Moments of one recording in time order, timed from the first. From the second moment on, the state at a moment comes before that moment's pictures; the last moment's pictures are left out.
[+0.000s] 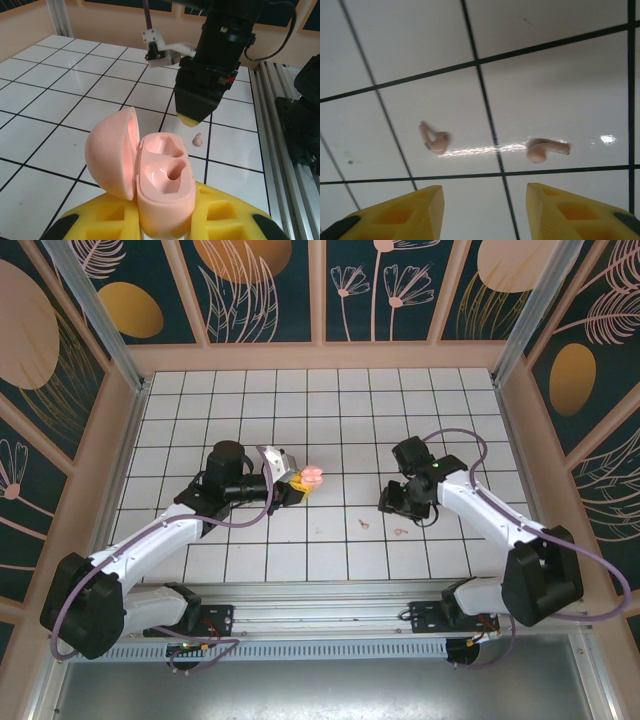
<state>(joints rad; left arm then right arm) -0.53 1.21 0.70 0.10 0.78 0.22 0.44 1.36 0.93 -0.91 -0.14 0.65</state>
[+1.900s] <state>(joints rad) -0.53 1.21 0.70 0.09 0.77 0.21 0.37 1.44 0.74 -0.77 -0.26 0.63</state>
